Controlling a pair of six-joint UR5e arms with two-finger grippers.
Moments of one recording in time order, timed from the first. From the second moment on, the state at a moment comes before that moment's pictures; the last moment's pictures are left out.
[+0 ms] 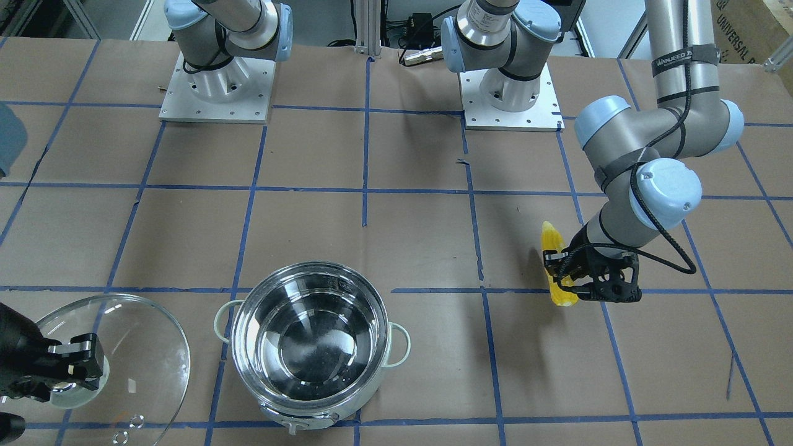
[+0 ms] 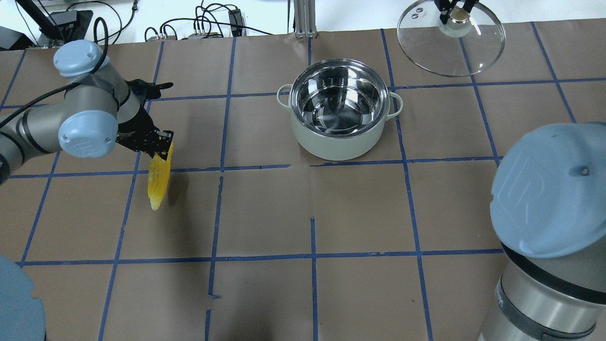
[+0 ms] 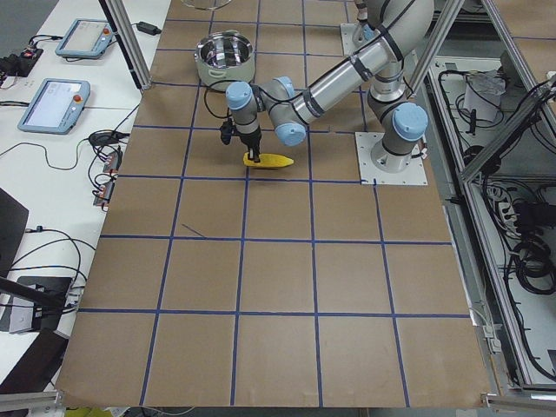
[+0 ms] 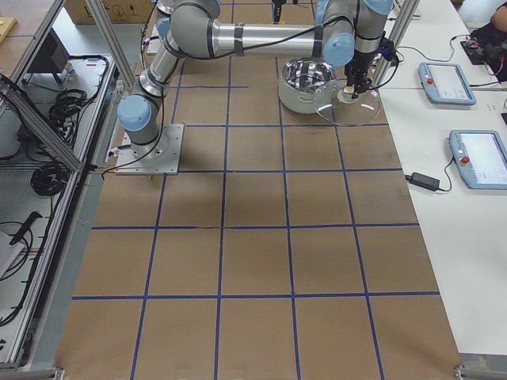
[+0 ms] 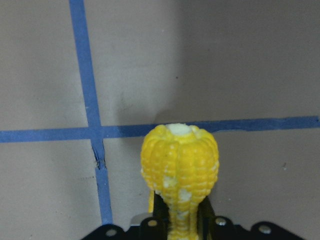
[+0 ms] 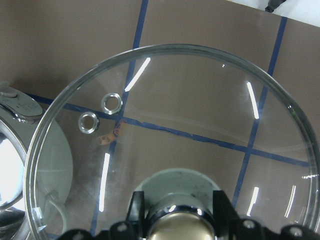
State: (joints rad) left arm -1.39 -1.89 -1.79 -1.07 1.58 0.22; right arm 1.46 -0.94 0.88 -1.60 -1.58 -0.37
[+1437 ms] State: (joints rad) left arm -1.89 -2.30 -0.88 -1.43 1.46 -0.32; right arm 1.47 -0.93 0.88 -1.60 -1.58 -0.37
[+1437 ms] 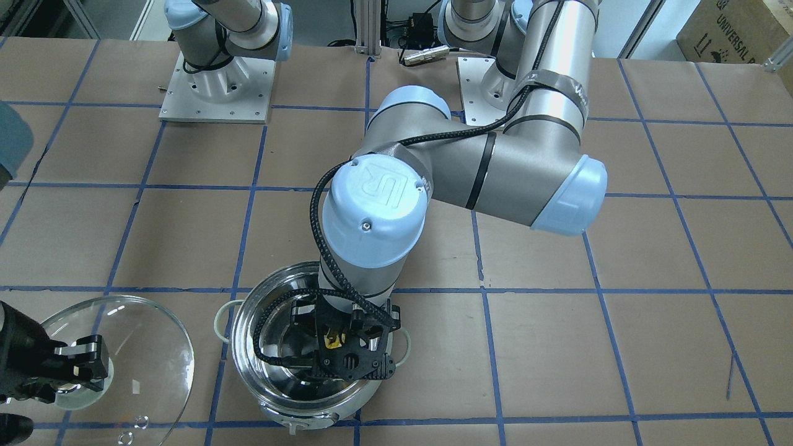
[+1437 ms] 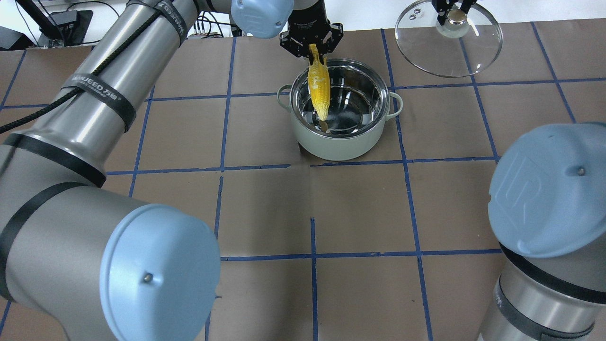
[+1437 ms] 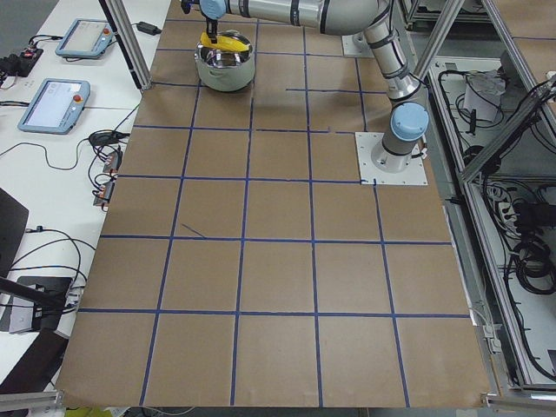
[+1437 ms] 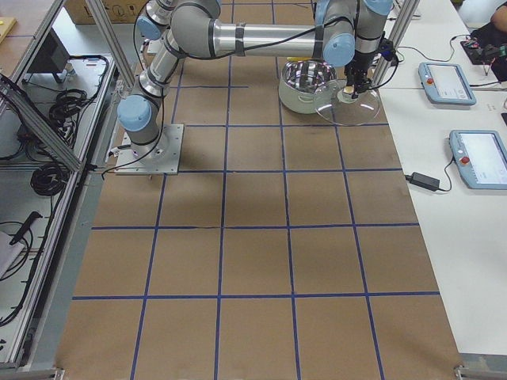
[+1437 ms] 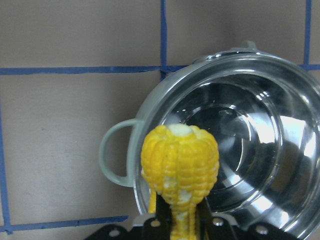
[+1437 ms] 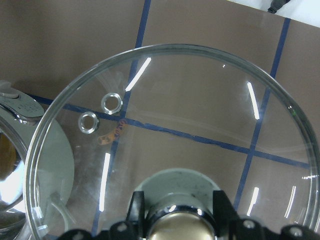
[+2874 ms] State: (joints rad) left arm -1.71 -2.00 -1.14 -1.61 1.54 -0.02; right arm 1.66 -0.95 0.92 -1.59 -1.58 -0.11
